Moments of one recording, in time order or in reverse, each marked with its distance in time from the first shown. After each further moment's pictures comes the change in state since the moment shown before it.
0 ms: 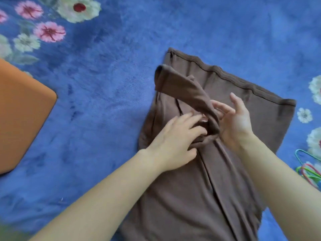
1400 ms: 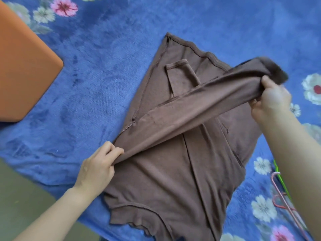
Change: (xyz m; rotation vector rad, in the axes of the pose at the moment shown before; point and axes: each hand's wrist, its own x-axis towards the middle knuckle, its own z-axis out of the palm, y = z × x) left_hand -0.185 0.013 0.056 0.292 0.350 -0.526; right_hand 0.007 -0.064 -0.085 0.101 0.303 -0.381
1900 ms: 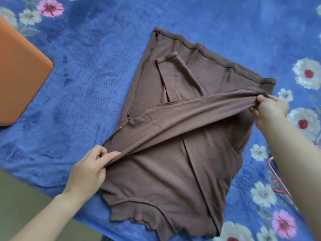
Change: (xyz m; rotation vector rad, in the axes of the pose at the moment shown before) left_hand -0.021 -0.022 0.005 -0.047 -0.028 0.095; right_hand 0.023 0.031 -0.068 -0.337 0.257 0.023
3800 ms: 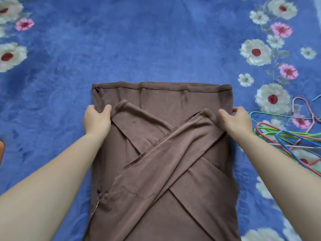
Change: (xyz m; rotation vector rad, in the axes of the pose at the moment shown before) left_hand 0.284 0.039 0.036 -0.392 0.037 -0.608; right_hand -0.008 0.054 -0.026 -0.511 0.050 -0.139
